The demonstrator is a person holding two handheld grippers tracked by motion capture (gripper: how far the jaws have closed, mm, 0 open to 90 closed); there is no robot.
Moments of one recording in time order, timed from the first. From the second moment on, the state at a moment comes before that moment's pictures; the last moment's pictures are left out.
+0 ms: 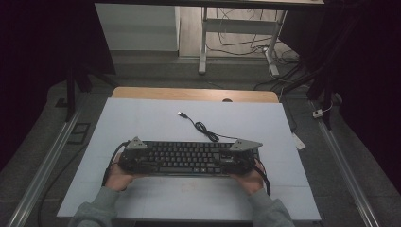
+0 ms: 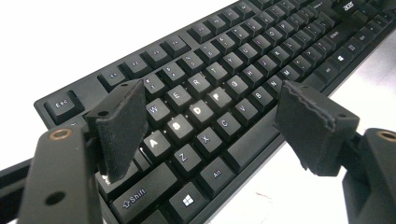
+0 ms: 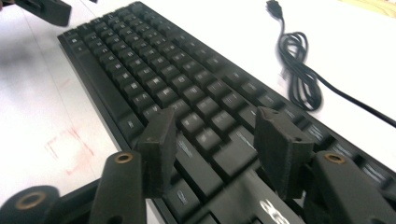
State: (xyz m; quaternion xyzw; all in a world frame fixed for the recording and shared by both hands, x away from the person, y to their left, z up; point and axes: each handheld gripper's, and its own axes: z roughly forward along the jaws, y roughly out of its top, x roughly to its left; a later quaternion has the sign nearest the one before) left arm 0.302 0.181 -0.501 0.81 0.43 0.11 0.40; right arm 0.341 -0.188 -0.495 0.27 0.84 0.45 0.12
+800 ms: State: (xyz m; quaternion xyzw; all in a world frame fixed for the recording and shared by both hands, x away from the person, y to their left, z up) left arm 0.303 0.183 -0.500 0.80 0.44 0.11 0.39; right arm 0.336 -0.217 -0.500 0.28 0.84 0.44 0.14
